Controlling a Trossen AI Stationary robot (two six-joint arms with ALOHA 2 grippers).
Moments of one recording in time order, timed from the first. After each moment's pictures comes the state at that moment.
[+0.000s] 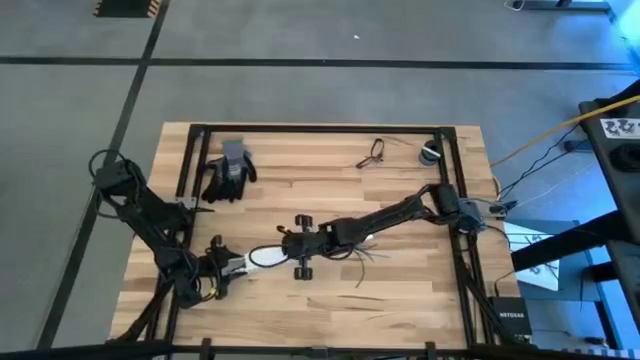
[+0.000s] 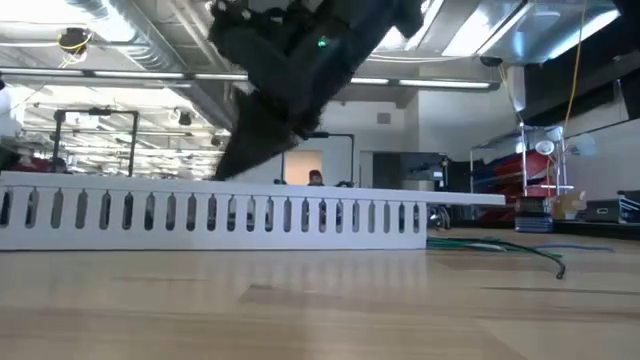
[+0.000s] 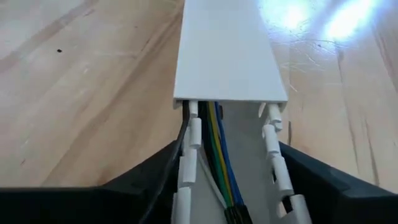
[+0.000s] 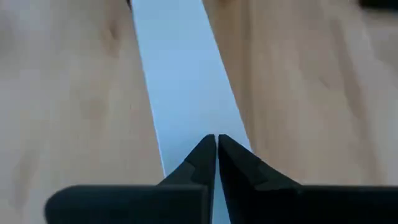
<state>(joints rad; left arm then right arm) -1.11 1.49 0.35 -0.01 -0.96 -1.20 0.23 2.22 1.60 -0.20 0.14 0.13</state>
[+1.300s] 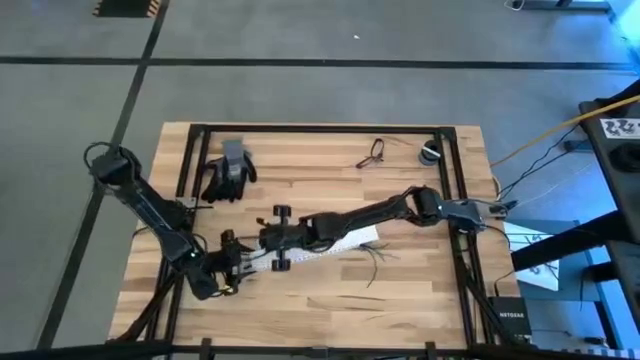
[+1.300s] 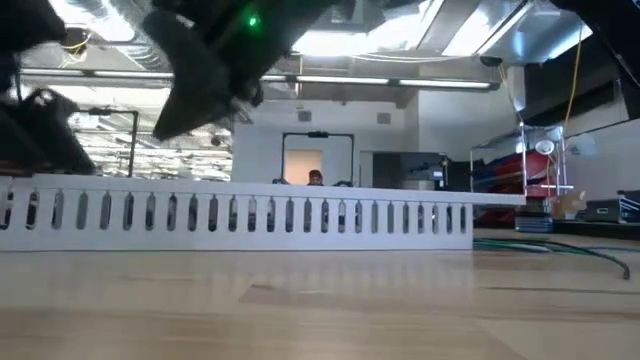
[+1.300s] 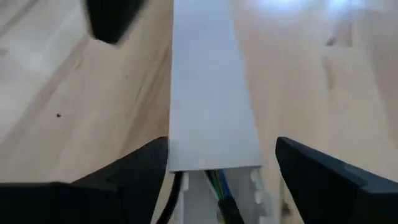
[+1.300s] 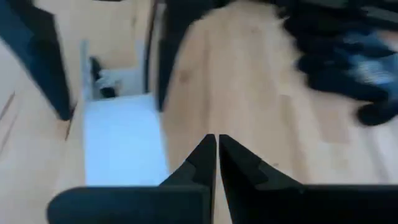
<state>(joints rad) -0.93 1.25 0.48 -0.21 -0.81 -0.86 0.20 2.33 1.98 -0.45 0.26 -0.01</state>
